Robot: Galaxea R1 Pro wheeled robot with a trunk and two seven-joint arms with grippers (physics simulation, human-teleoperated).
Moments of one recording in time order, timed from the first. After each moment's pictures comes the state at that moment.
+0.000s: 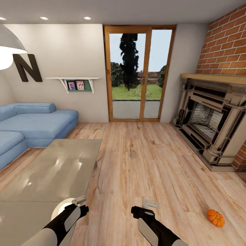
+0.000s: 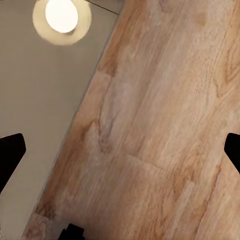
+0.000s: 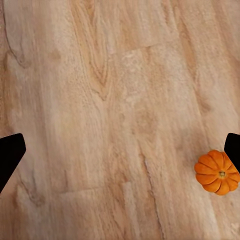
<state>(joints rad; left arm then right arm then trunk) -0.58 0.04 -0.28 -0.43 0.69 0.33 0.39 -0.51 0.11 0.67 -0.58 -0.83 0.13 -0.52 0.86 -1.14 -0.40</state>
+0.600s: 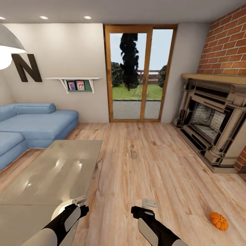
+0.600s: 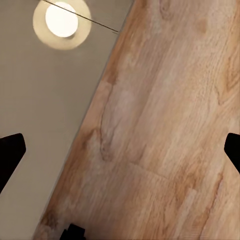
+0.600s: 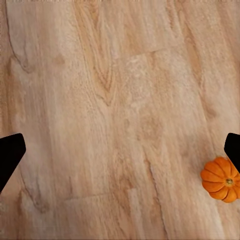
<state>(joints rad) -0.58 0.04 -0.29 -0.43 0.69 0.33 0.39 -0.51 0.11 0.67 -0.58 -0.83 0.13 -0.52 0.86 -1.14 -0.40</state>
